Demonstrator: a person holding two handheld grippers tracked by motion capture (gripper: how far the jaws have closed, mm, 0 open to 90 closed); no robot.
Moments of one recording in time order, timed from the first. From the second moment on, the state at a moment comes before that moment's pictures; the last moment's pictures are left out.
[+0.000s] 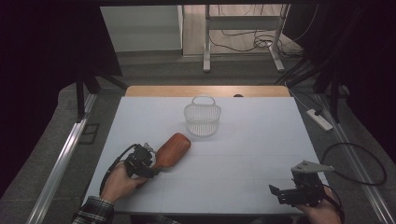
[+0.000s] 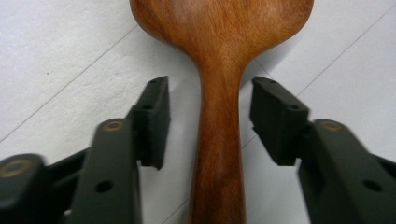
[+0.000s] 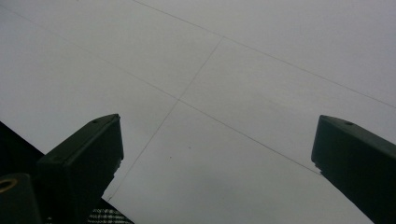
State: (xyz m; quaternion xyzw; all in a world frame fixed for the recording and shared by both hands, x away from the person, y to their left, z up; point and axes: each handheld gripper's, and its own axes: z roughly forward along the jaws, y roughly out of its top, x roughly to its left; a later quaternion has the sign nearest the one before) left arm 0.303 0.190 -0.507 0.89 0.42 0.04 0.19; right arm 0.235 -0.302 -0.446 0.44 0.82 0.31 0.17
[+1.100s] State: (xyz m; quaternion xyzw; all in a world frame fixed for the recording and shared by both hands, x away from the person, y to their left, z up) left arm 0.302 0.196 -0.501 0.88 0.42 0.02 0.22; right arm 0.235 -0.301 -0.447 0.44 0.83 0.31 0.16
